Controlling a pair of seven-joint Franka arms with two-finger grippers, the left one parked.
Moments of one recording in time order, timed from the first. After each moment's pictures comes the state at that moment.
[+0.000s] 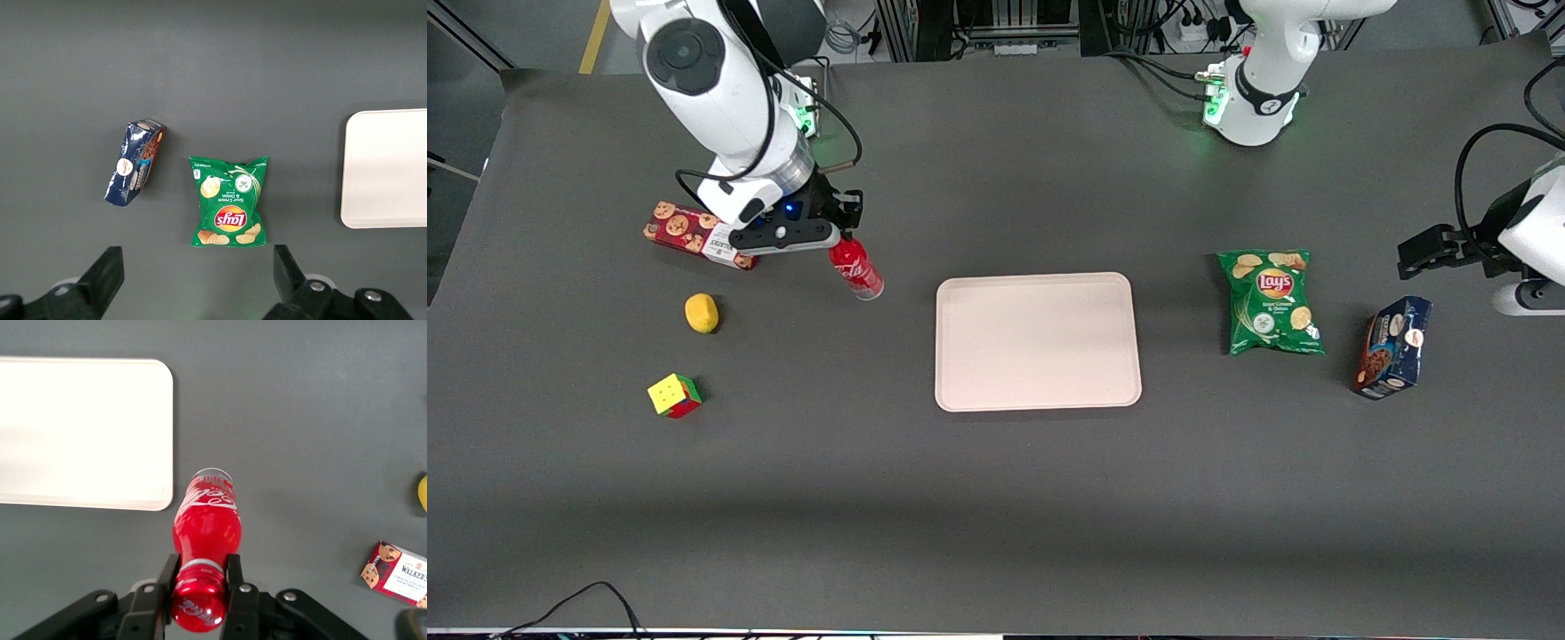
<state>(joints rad) 0.07 -0.06 0.45 -1.95 0.09 1.87 0.46</state>
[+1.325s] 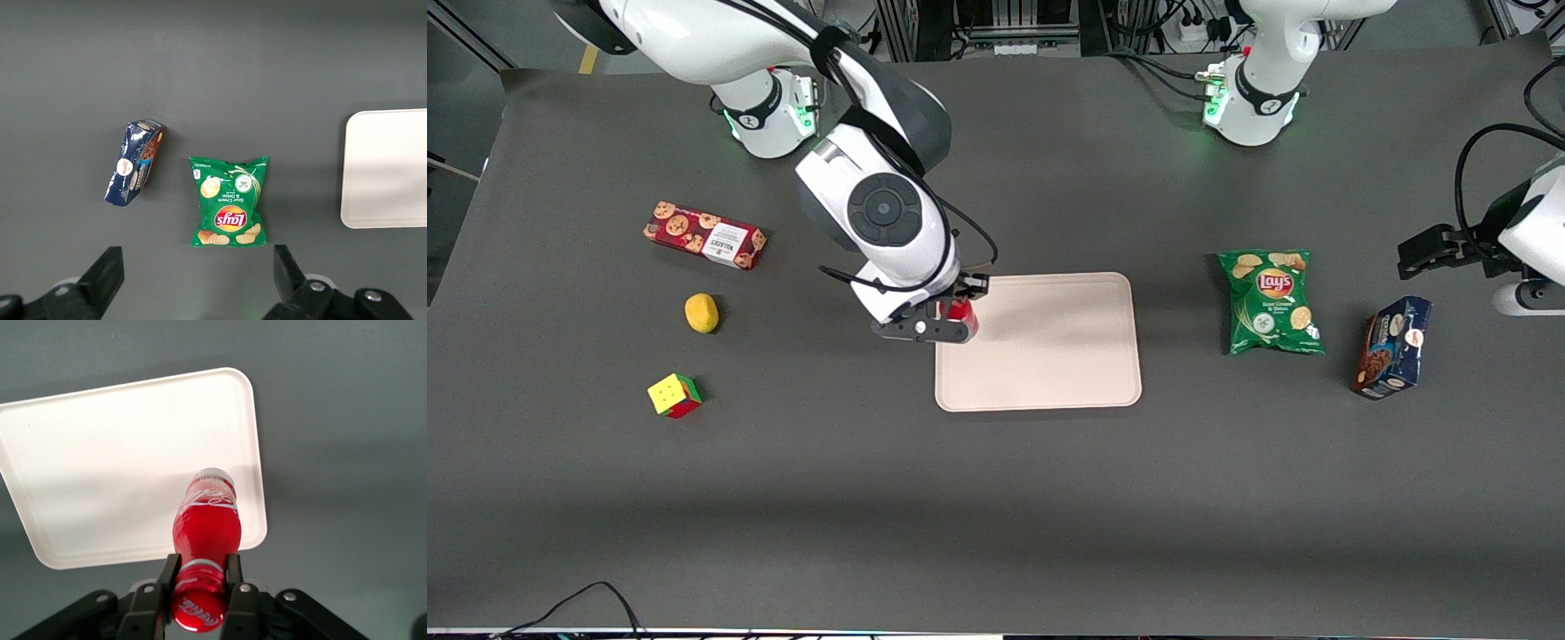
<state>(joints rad) 0.30 0.58 0.49 -1.39 -0.13 1.80 0.91</state>
